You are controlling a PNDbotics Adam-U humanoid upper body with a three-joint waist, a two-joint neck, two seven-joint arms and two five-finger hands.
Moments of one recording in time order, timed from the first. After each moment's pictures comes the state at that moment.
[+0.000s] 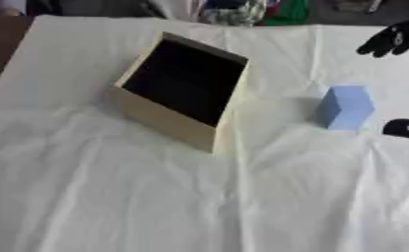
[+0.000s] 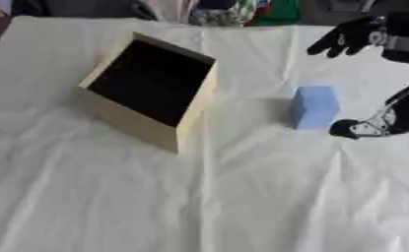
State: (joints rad) left arm -0.27 0.33 0.17 -1.98 -0.06 -0.13 0.48; right arm -0.67 -1.04 0.22 -1.86 0.24 0.04 0.64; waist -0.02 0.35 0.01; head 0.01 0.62
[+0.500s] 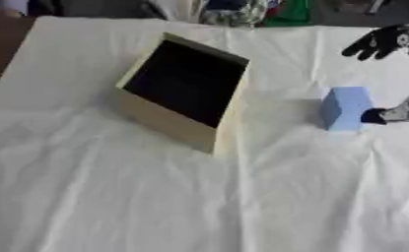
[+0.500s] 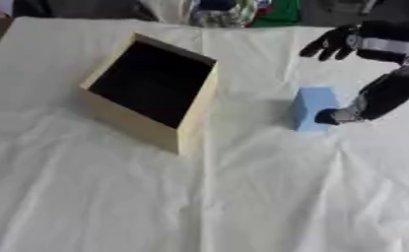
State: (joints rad) left arm -0.27 0.33 0.17 -1.98 -0.06 -0.13 0.48; right arm -0.76 -0.96 0.29 -1.67 0.30 0.03 0.65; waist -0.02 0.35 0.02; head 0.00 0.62
